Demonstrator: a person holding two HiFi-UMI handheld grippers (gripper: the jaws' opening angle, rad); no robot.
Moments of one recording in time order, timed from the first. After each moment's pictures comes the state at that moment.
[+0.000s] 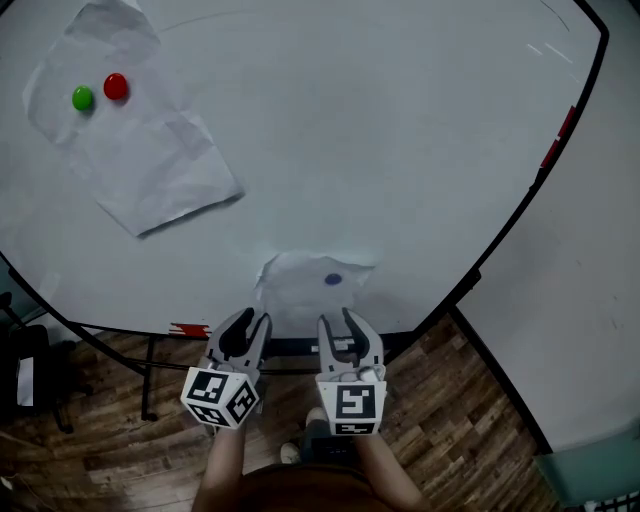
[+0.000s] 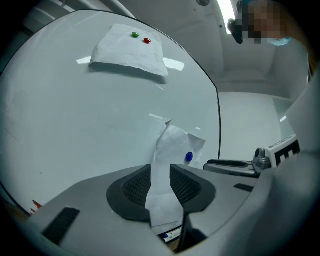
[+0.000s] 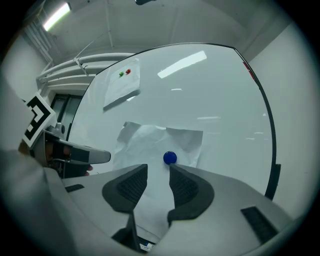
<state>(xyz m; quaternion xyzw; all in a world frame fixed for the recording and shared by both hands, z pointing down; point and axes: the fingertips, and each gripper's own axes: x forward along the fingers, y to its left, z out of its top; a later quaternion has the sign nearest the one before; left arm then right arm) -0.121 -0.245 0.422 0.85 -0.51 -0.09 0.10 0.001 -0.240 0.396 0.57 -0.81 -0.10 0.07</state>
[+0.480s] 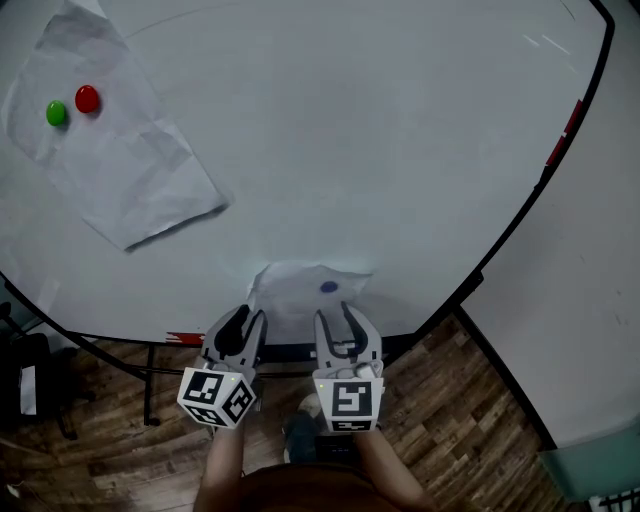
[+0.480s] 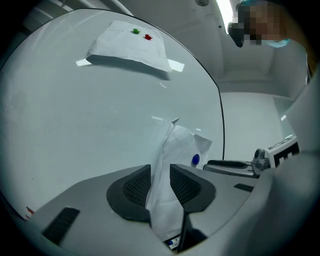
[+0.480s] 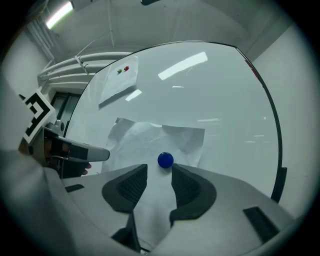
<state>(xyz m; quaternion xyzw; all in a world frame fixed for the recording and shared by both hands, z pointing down) -0.121 -0.270 0.419 0.85 -0.51 -0.09 0.09 0.003 -0.267 0.395 0.57 -0.81 -0.11 0.07</state>
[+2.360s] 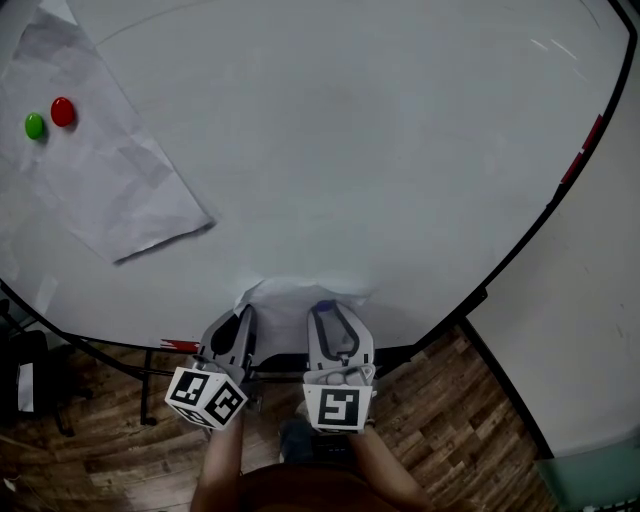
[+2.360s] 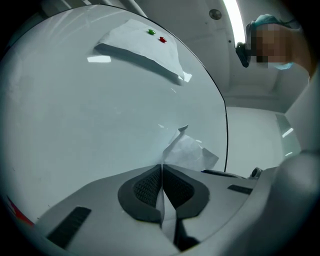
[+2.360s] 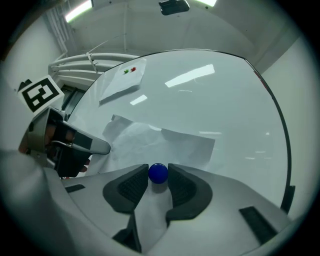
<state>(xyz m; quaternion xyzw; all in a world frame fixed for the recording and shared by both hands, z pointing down) -0.120 -0.295 0.398 0.84 -0.50 -0.17 0.13 -0.005 -0.294 0.376 0.55 -0.80 -0.21 0.06</state>
